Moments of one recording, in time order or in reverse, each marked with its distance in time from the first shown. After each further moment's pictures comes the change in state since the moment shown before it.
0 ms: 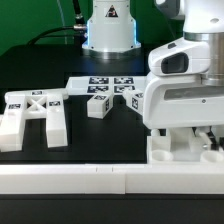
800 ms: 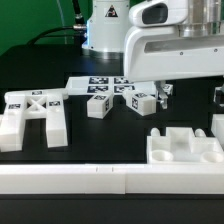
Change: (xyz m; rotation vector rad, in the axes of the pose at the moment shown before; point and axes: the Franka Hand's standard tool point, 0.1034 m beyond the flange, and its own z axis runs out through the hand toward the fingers) arm -0.055 0.017 -0.054 -0.014 -0.017 -0.088
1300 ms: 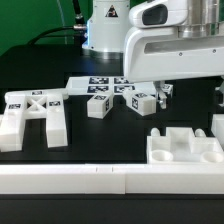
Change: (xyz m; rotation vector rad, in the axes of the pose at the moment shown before) arm -0.013 0.011 0.005 -0.010 0.011 -0.118
